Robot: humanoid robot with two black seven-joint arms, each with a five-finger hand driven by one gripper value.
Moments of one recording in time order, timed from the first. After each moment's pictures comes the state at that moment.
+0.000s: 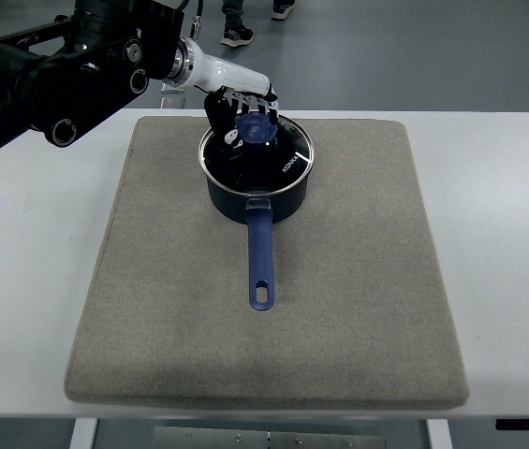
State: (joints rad) left arm -1.39 0.25 -0.33 -0.77 1.60 -0.61 -0.16; right arm 0.05 0.00 -0.05 0.19 -0.01 -0.01 0.07
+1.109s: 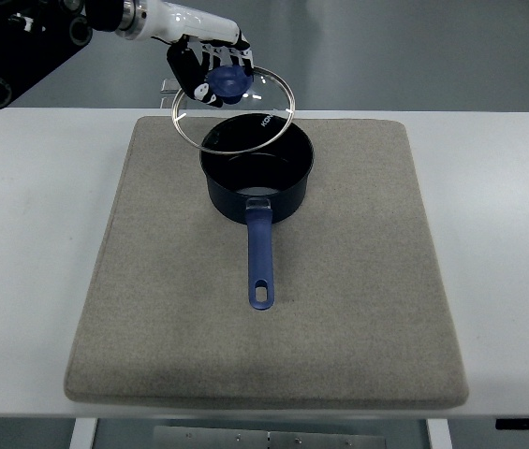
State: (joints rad) left arm -1.45 0.45 -0.35 -0.88 1.51 -0.61 -0.16; right arm 0.05 0.00 -0.05 0.19 -0.01 -0.01 0.07
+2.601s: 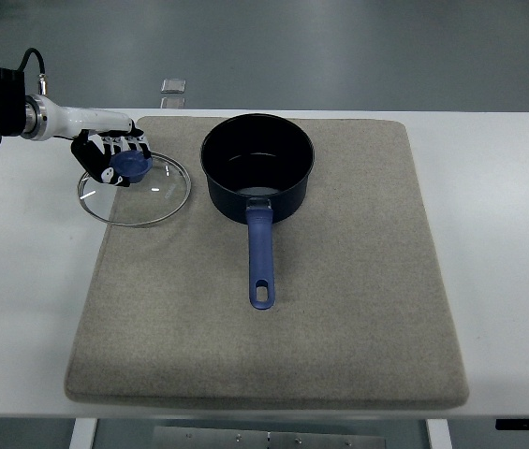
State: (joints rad) left arm -1.10 0.65 -0.40 -0.92 1.52 -0.54 -0.16; right arm 0.05 0.00 -0.05 0.19 -0.01 -0.01 0.07
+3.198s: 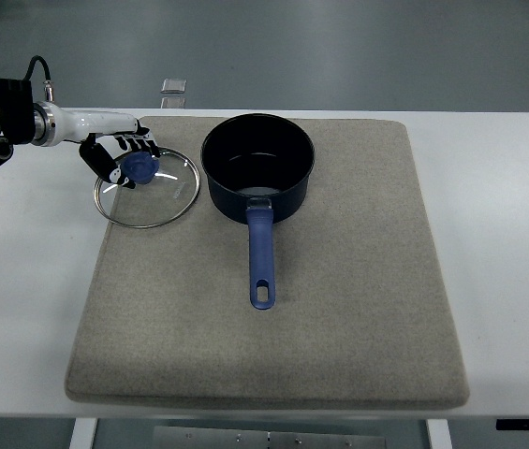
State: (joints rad) left arm -1.07 0.62 -0.39 -0.91 1.50 -0.45 -0.16; right arm 0.05 0.00 -0.05 0.19 -0.01 -0.01 0.07
